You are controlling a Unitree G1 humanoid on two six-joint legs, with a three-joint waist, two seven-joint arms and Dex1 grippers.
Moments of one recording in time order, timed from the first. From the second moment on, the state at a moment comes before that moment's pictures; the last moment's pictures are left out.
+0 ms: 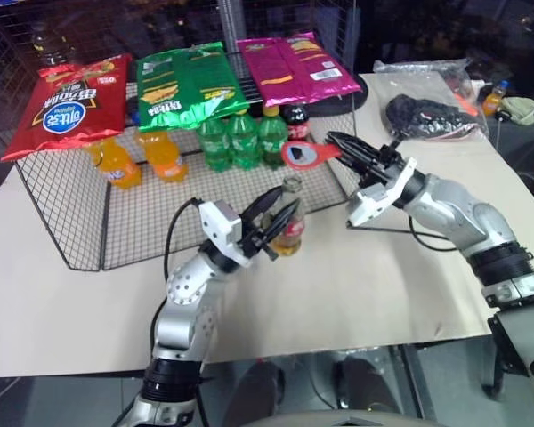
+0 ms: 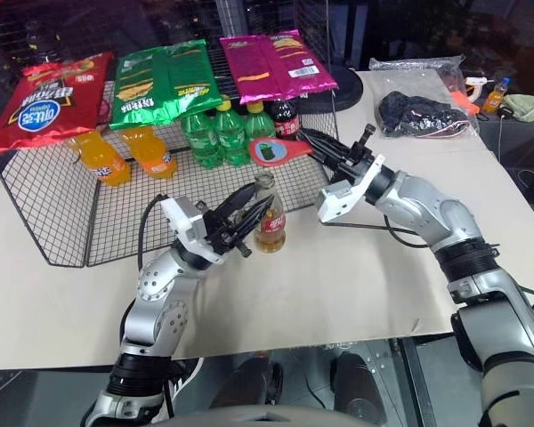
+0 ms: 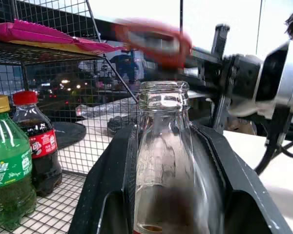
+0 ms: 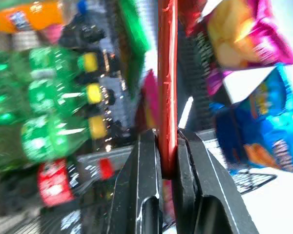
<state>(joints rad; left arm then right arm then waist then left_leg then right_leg) -0.14 0.21 -0.06 -0.20 -0.38 -0.12 -0.71 -0.77 -0.56 0.28 0.35 -0.69 -0.85 -0.08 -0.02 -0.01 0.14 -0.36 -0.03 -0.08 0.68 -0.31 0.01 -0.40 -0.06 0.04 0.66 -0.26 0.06</state>
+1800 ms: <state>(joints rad) 0.04 0.33 -0.07 -0.21 -0.32 -0.14 -0.72 -0.38 -0.44 0.15 0.07 -0.13 -0.33 0.28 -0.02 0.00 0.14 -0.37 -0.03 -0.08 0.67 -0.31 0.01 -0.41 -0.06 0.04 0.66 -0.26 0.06</state>
